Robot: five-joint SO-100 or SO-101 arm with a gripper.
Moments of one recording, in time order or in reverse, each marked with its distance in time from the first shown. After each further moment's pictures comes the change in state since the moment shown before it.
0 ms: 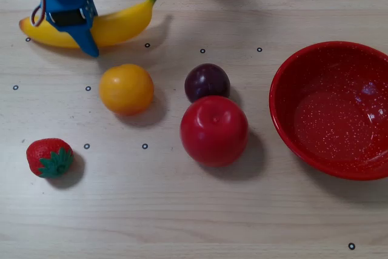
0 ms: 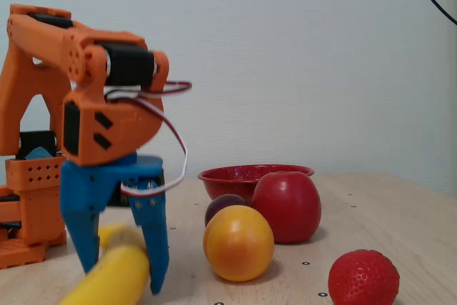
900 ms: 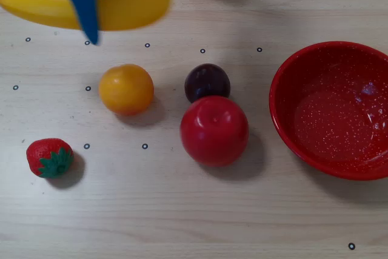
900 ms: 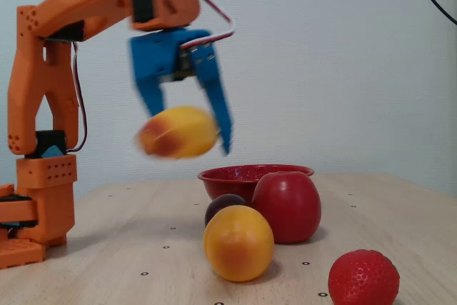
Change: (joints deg) arm 21.3 13.4 -22.0 19.4 -20.5
